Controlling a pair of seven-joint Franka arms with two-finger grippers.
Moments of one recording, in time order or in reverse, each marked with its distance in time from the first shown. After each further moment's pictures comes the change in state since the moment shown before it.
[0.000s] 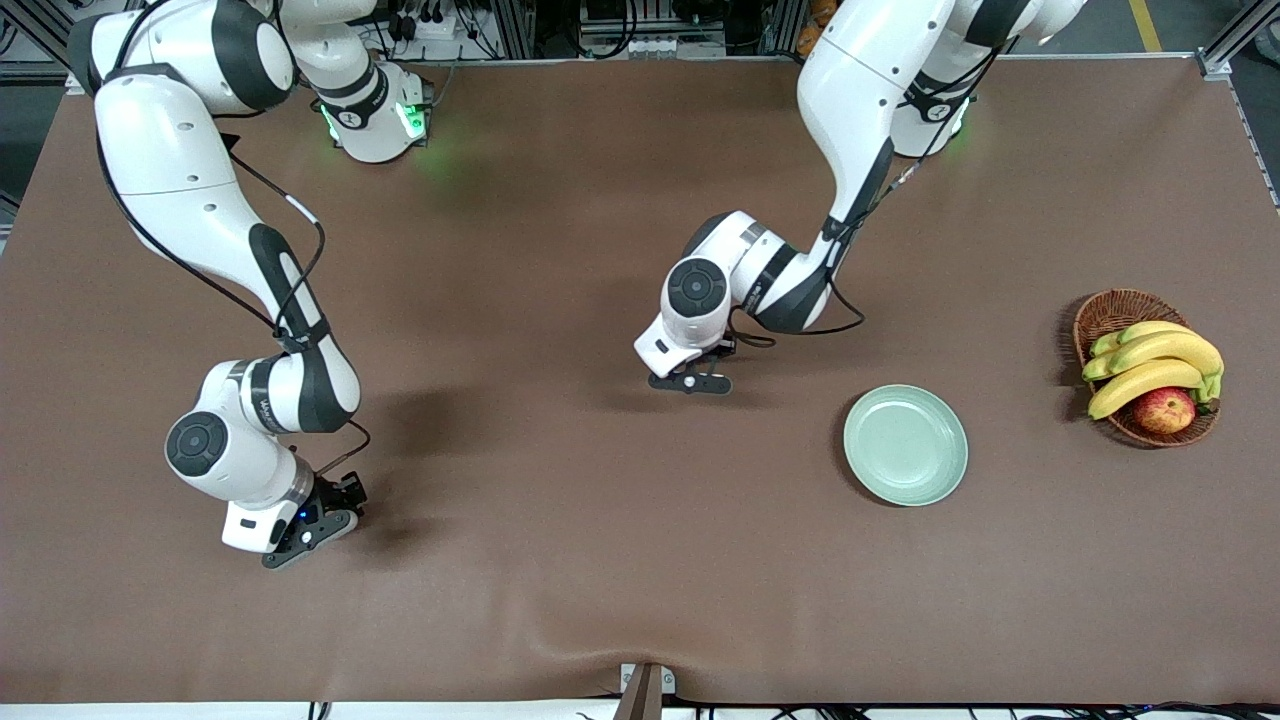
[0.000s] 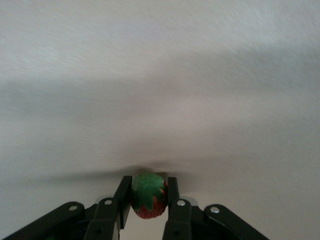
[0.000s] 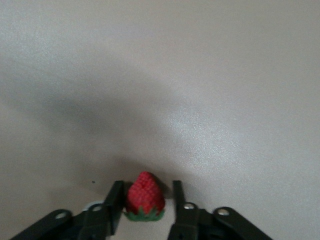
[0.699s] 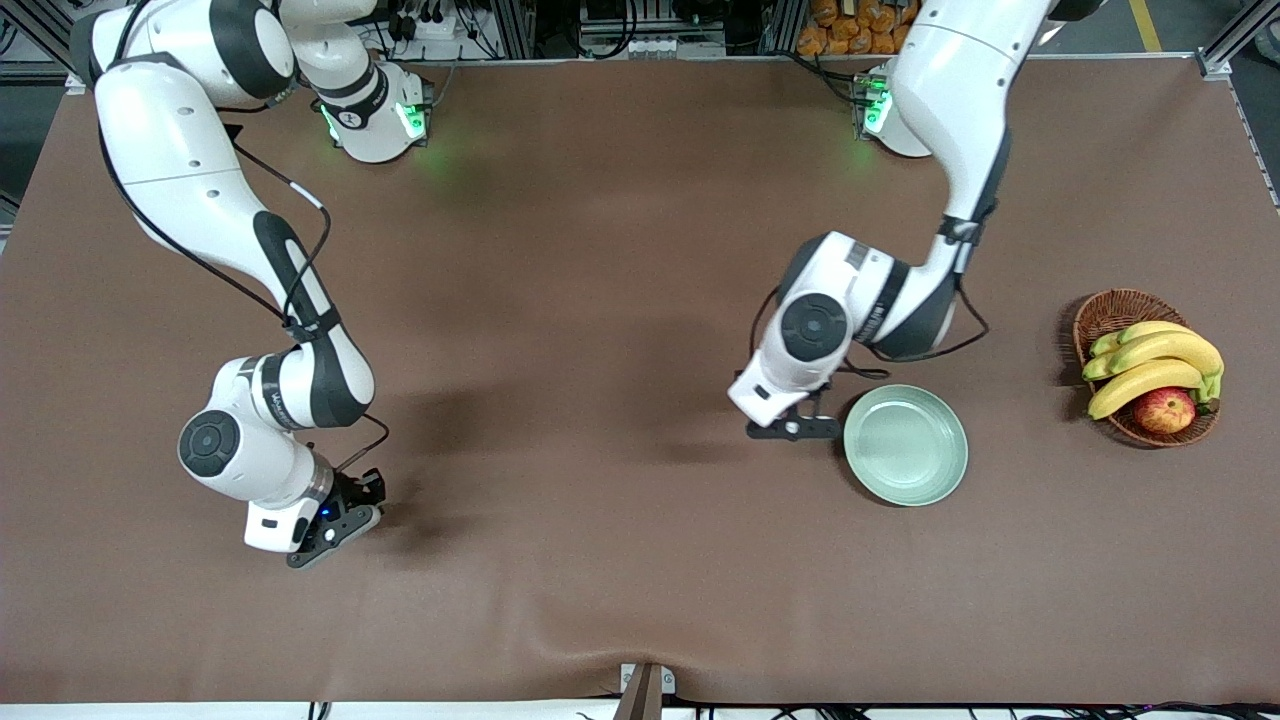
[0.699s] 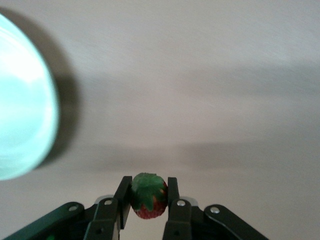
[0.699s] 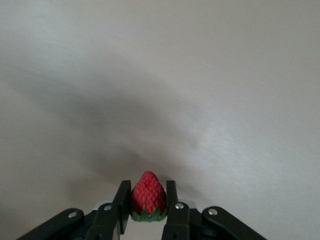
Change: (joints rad) left arm 0.222 -0.121 0.016 -0.012 0.074 -0.102 0.117; right arm 0.000 -0.046 0.089 0.025 0.008 -0.099 -0.003
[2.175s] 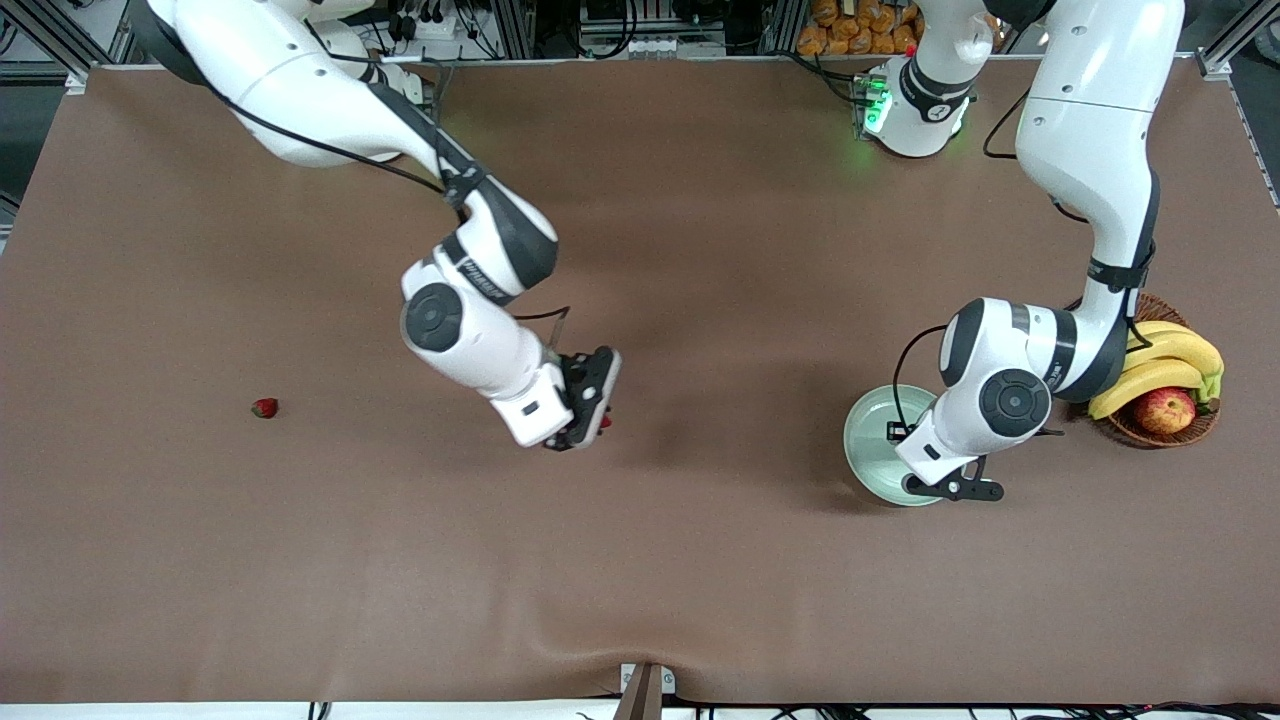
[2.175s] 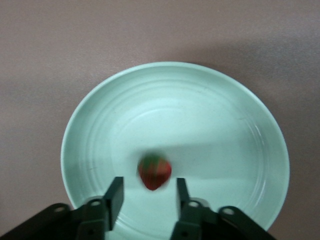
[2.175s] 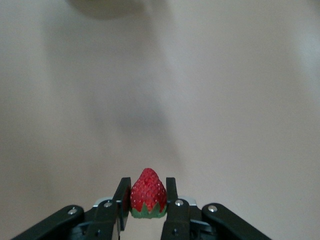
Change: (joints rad) left arm 0.305 0.051 -0.009 -0.034 0.111 0.094 0.317; right arm 0.206 -0.082 0.346 -0.069 0.005 0.129 -0.187
